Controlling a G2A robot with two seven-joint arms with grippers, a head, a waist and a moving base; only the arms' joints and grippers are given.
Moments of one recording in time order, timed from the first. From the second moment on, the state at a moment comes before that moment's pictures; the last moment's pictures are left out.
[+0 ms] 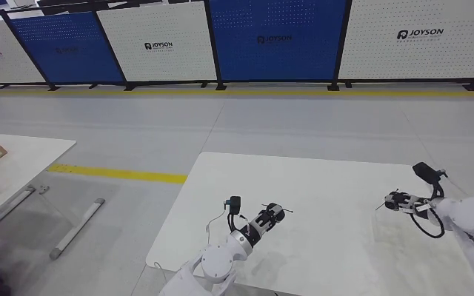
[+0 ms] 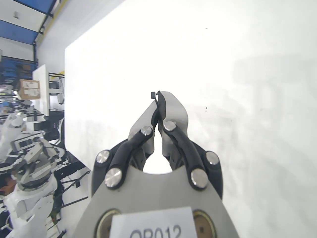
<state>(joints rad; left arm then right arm) 1.47 -1.27 -1.05 -1.66 -0.13 -0.02 -0.09 -0.89 -0.83 1.07 -1.20 -0.12 0.11 0.86</state>
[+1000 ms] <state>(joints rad) 1.47 -1.27 -1.05 -1.66 -0.13 -0.02 -0.09 -1.29 -0.78 1.31 -1.49 0.01 -0.19 0.70</state>
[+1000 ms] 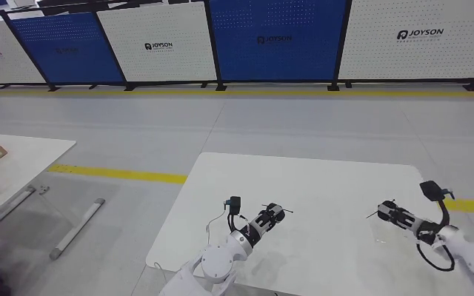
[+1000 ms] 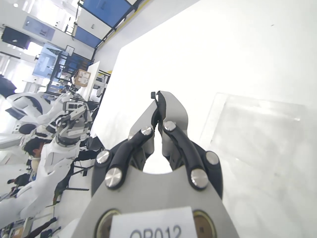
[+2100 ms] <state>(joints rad) 1.45 -1.26 -0.99 -1.74 0.11 0.04 -0.14 -1.52 -0.80 1.36 -1.68 -0.09 -0.18 0.37</state>
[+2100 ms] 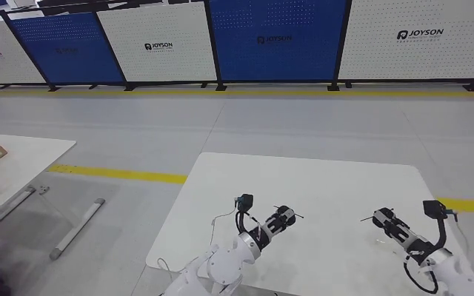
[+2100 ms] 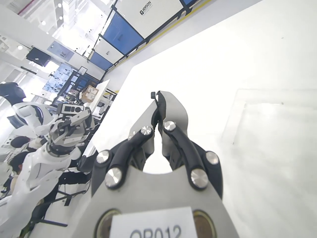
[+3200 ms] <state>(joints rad) 1.38 -1.30 -0.86 -1.73 0.26 0.14 0.03 -1.52 -0.80 1.35 -1.69 -0.11 -0.17 0.38</state>
